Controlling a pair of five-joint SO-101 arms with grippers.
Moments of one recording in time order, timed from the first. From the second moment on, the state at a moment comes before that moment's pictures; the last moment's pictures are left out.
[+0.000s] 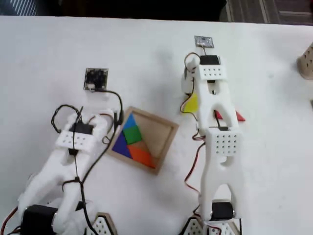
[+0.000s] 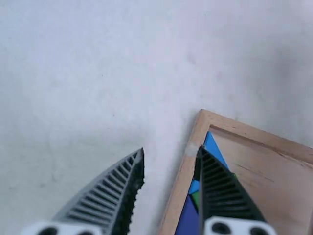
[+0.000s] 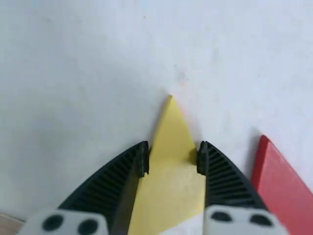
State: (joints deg) left arm 2.9 -22.5 57.2 27.9 7.1; right arm -6.5 53.0 -45.9 80.4 -2.1
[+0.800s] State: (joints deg) left arm 2.9 -22.5 57.2 27.9 7.1; right arm -11.8 53.1 -46.9 93.3 0.7
